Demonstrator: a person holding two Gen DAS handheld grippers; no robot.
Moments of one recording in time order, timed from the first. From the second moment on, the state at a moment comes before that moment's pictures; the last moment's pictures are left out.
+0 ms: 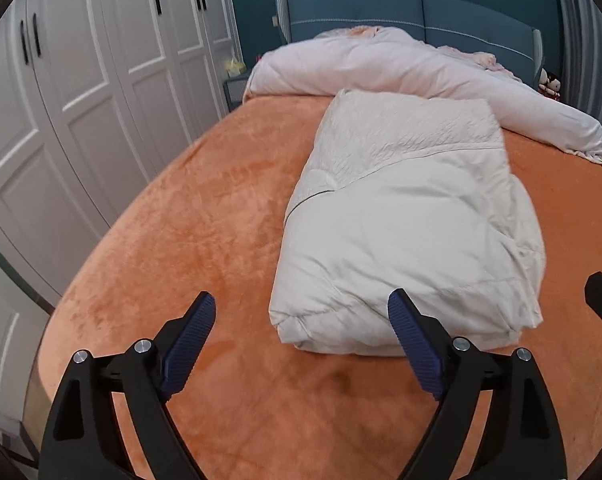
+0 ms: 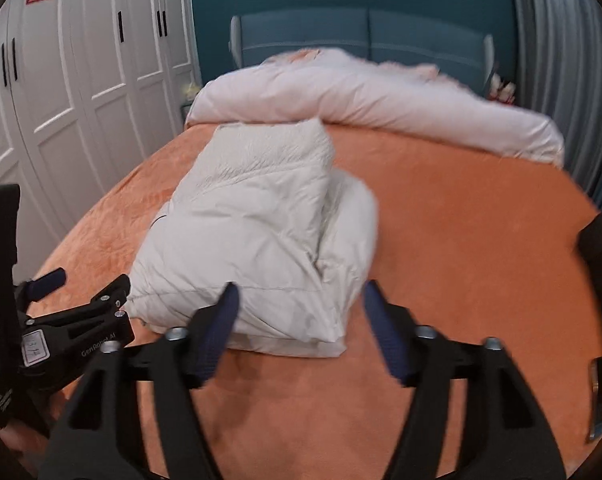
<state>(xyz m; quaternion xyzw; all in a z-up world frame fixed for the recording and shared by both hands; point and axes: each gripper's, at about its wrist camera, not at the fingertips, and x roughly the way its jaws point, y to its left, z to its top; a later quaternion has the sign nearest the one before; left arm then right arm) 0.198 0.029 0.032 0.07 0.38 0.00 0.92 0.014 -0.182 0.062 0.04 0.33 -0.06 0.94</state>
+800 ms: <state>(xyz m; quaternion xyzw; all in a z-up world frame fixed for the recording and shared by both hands) 0.144 0.046 0.010 0.05 0.40 0.01 0.91 -0.021 -0.129 0.024 0.03 0.39 -0.09 0.92</state>
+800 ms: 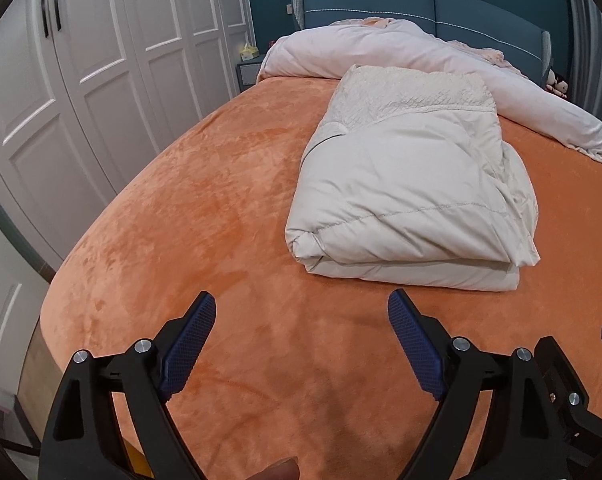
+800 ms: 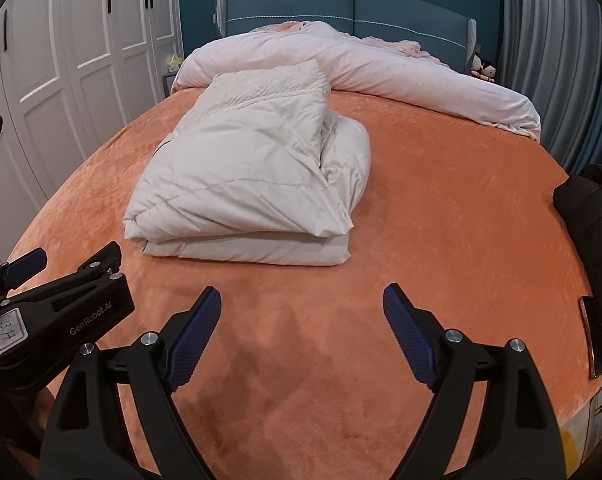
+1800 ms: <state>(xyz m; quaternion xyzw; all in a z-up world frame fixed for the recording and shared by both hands) 0.152 0.050 -0.008 0.05 0.42 0.02 0.90 -0.014 -0.126 0.006 0.04 0.41 -0.10 0.91</state>
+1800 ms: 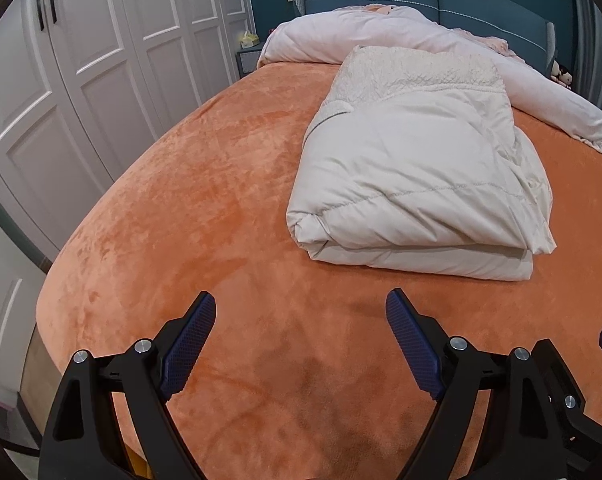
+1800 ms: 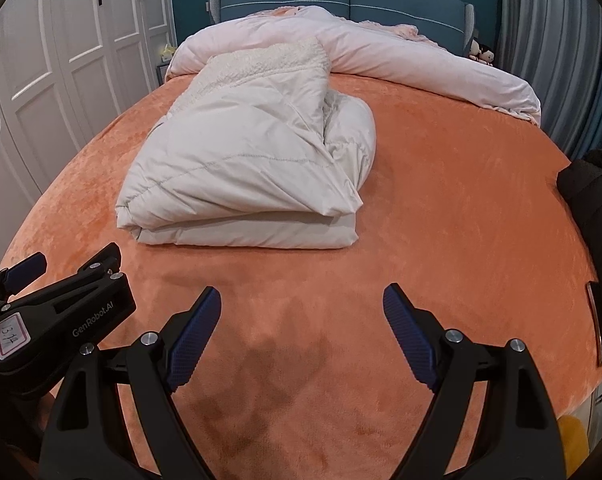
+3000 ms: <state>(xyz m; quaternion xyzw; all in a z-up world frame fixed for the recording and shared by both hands) 0.153 0.044 -0.018 0.06 0.43 0.02 0.90 -0.014 -0.130 -0.004 0.05 0.42 -0.11 0.90</state>
